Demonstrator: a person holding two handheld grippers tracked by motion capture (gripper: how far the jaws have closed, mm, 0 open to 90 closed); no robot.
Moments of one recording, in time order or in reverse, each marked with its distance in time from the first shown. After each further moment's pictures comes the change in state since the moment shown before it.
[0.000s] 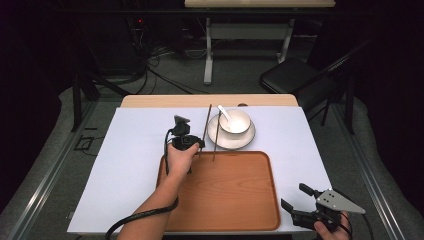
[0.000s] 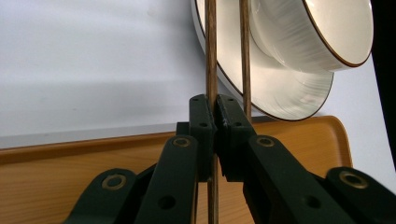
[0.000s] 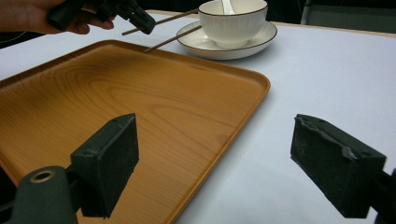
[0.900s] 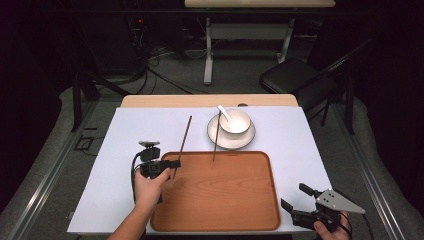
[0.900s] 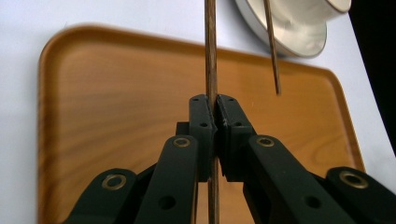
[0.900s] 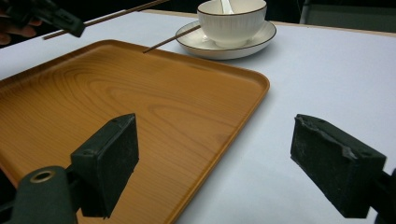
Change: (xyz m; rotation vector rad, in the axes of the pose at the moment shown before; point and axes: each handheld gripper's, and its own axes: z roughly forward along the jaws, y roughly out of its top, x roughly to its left) left arm 0.049 -0.080 -0.083 -0.080 -0.031 0.016; right arm 0.000 0.000 0.000 0.000 -0.005 0.001
